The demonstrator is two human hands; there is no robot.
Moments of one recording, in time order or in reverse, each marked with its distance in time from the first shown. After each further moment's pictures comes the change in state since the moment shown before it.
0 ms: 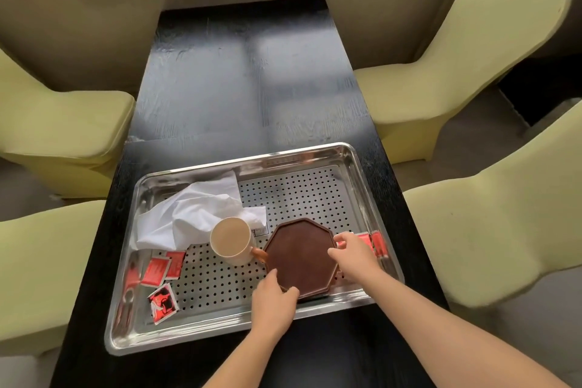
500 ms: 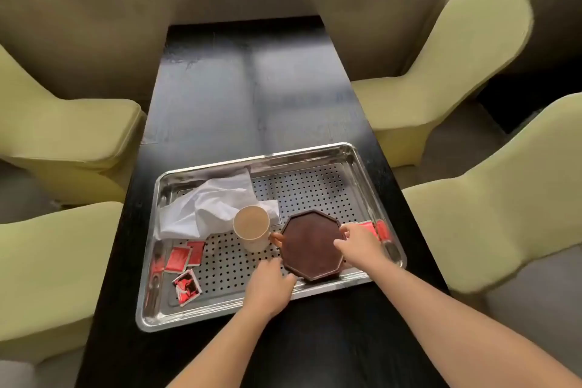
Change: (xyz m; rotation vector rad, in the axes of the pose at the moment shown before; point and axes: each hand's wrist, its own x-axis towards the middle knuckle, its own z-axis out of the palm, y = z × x) left_hand -0.017 -0.024 -0.056 0.267 -0.036 0.255; right_hand -0.048 -0.022 0.010 -0.182 0.084 -0.066
